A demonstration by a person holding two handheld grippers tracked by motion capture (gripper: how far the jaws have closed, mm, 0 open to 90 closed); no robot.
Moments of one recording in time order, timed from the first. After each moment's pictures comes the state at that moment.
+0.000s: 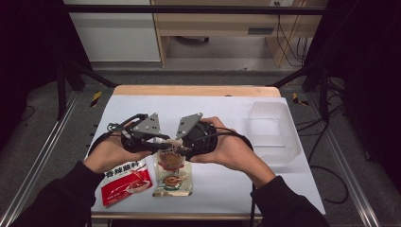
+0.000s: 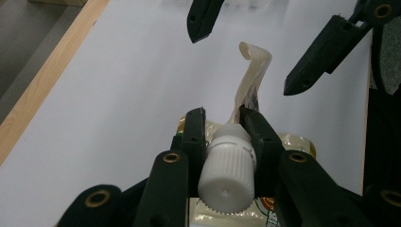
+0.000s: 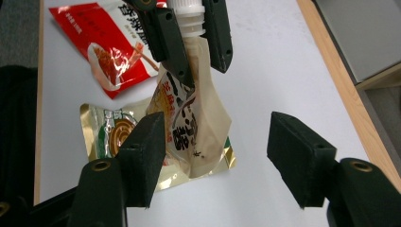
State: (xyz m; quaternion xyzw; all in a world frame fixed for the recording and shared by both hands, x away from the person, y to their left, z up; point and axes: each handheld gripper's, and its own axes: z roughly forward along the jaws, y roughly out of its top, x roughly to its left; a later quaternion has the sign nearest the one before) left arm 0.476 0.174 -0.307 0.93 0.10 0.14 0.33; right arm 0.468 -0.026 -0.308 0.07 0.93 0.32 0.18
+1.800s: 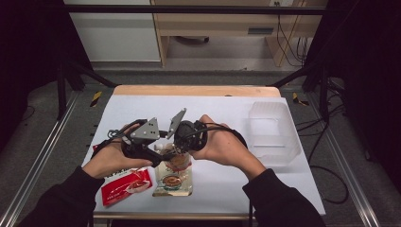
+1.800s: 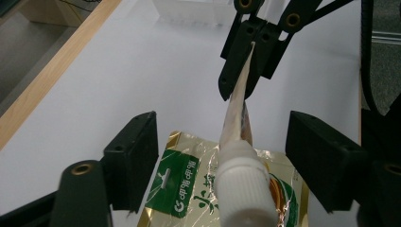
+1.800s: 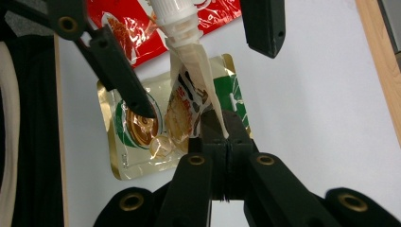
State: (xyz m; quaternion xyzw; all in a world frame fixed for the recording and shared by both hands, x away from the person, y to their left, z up) left arm 0.470 0.176 -0.325 0.91 0.10 0.14 0.38; right arm 0.475 -0.006 -0.302 0.06 0.96 0.25 0.13
